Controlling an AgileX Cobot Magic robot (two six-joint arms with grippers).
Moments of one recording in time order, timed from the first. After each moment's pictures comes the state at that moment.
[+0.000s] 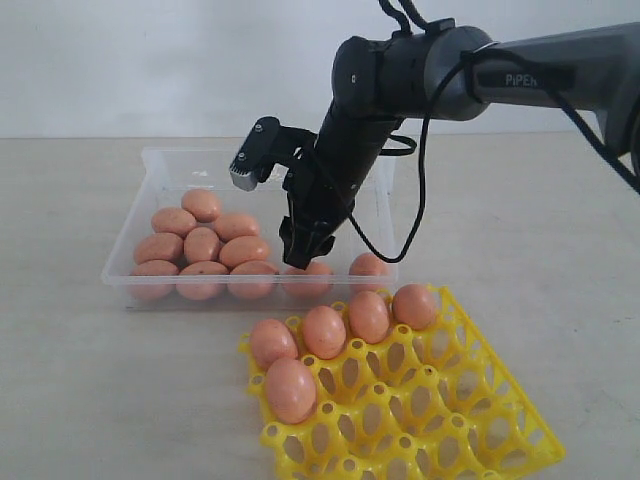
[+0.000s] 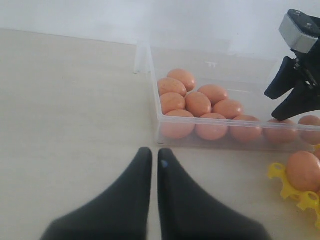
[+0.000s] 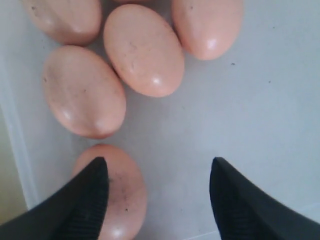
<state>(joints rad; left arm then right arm) -0.14 0.01 0.00 -0.12 0.36 -0.04 0.43 2.22 -1.76 0.27 0.86 -0.92</state>
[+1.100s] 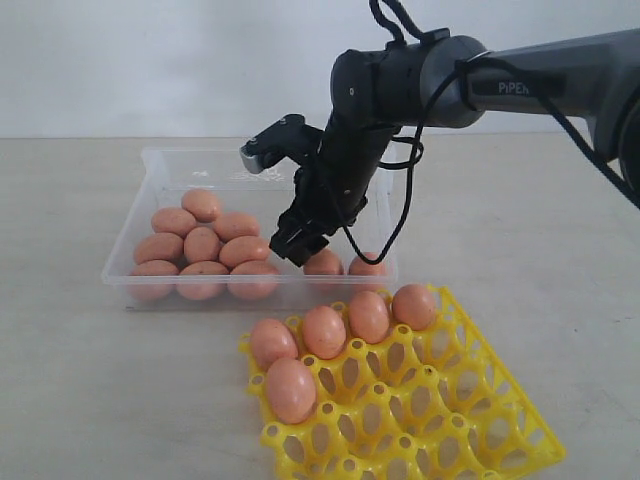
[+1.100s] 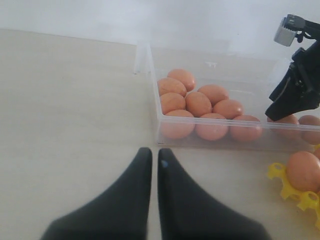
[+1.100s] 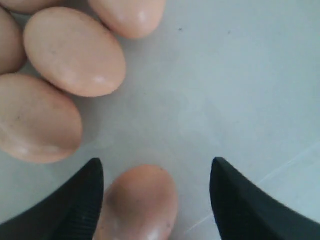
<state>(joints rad) -0.14 0.01 0.00 -0.12 0.36 -0.04 0.43 2.23 -1.76 0.18 0.83 -0.49</state>
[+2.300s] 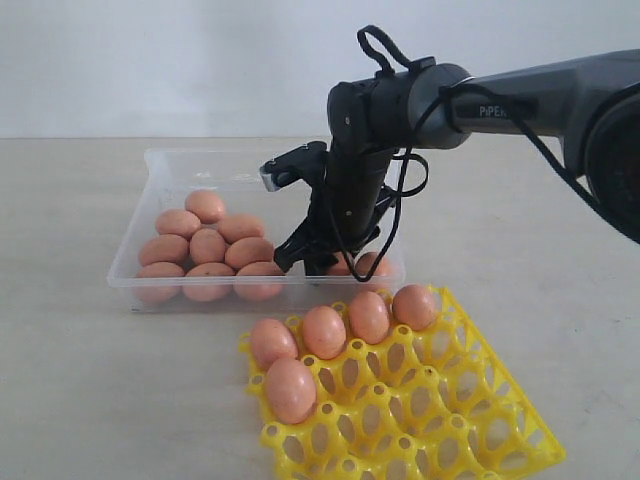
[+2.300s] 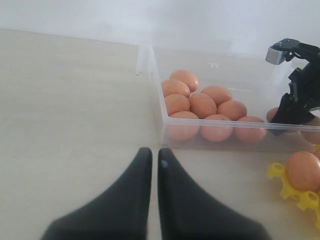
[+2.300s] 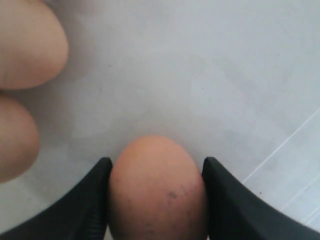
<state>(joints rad) -0.14 0.01 0.00 -0.12 0.36 -0.04 0.43 2.29 -1.76 0.10 0.87 -0.22</state>
